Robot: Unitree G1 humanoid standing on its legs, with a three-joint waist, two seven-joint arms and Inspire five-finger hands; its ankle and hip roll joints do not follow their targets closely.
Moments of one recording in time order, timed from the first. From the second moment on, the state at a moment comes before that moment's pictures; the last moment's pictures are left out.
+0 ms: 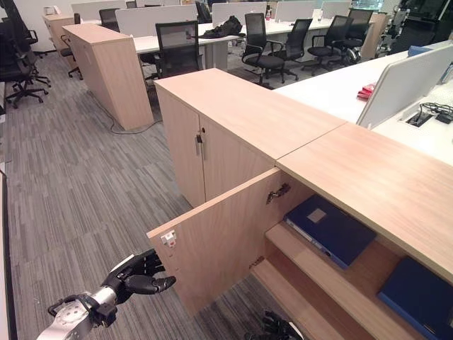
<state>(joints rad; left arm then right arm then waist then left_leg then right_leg) 0.17 0.62 -0.29 0.29 -0.59 -0.07 -0.36 0.27 -0.28 0.18 0.75 0.37 -0.06 0.13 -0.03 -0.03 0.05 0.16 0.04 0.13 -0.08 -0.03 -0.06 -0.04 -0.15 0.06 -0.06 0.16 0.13</state>
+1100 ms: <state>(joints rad) 0.12 0.44 -0.31 0.16 -0.70 -0.04 -0.31 0.03 -0.36 0.16 0.88 0.35 -0.05 0.00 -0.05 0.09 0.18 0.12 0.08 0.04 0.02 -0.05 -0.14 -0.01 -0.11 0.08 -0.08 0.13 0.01</state>
